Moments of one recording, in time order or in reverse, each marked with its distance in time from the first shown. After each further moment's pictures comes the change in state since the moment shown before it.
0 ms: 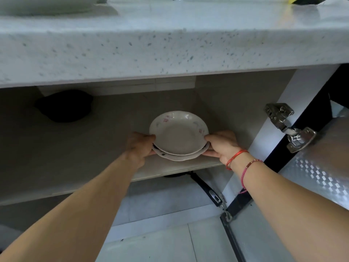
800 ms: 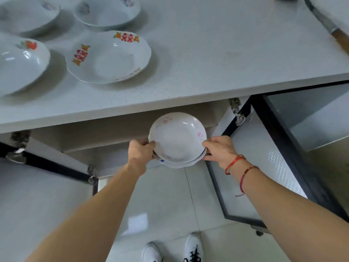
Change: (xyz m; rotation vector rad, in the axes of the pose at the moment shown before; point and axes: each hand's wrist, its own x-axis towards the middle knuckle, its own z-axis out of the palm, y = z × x) left_hand -0.248 0.086 -0.089 0.169 0.044 -0.221; right_hand -0.250 -0.073 -0.047 -0.159 -0.003 0.239
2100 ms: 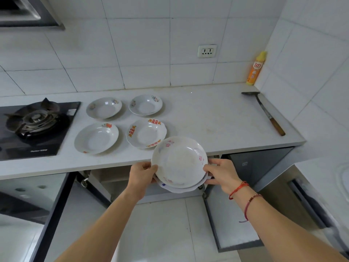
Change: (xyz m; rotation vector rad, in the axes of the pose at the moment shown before) left_hand -0.245 0.182 -0.103 -0.080 -0.023 0.172; right_hand -0.249 -0.183 -0.076 0.017 -0.131 -0.186
